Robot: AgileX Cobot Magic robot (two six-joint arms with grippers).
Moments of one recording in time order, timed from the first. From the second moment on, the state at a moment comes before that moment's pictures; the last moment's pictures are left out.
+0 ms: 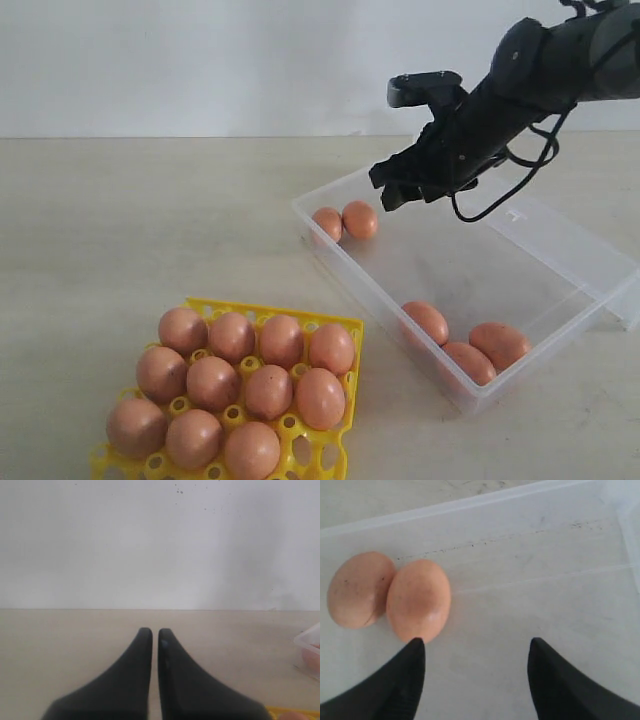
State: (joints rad) left arm -0.02 0.00 0.00 -0.14 0.08 0.13; right arm 0.14 2.08 -1.50 0.42 0.61 -0.43
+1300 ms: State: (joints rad) left arm -0.02 0.00 0.00 -0.14 0.08 0.13; right arm 0.16 2.28 -1.63 0.73 0.63 -0.63
